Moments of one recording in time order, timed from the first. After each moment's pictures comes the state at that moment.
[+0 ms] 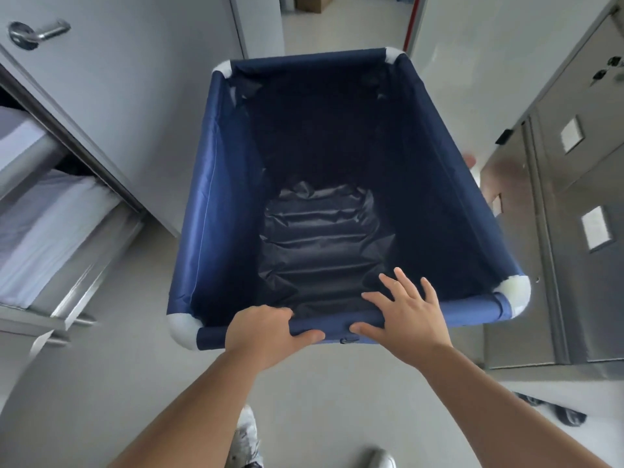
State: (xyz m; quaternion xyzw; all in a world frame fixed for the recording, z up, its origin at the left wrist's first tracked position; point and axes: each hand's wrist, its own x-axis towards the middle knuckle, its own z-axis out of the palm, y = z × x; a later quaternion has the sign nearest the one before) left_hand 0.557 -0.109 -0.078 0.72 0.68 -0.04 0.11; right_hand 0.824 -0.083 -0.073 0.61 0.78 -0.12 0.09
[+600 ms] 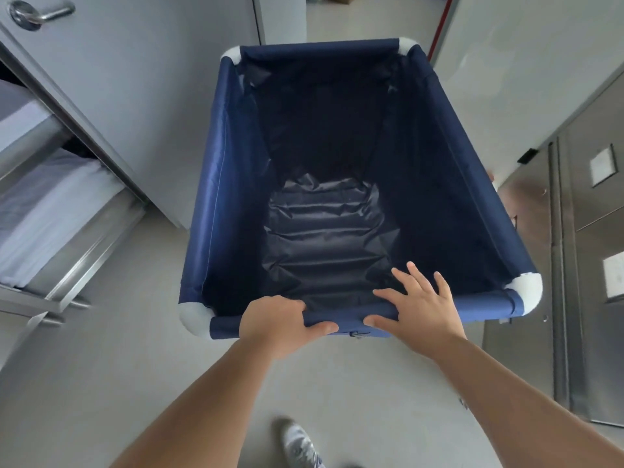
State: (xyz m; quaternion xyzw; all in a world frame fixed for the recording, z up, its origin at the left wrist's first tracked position) left_hand 0.603 -0.034 -0.077 0.70 0.70 -0.05 0.15; right_hand 0.868 0.013 -0.073 0.58 0.80 -0.11 0.12
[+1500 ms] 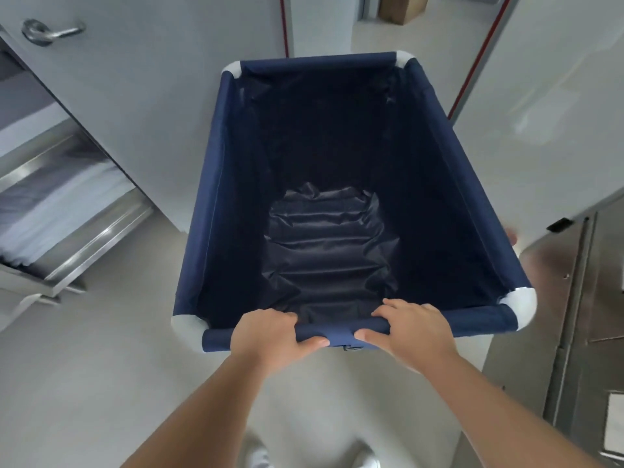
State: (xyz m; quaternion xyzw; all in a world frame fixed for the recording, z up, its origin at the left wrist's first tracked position) left_hand 0.715 0.109 -0.077 0.63 0.76 -0.05 0.12; right_hand 0.962 0.209 -0.065 0.49 0.85 -0.14 0.11
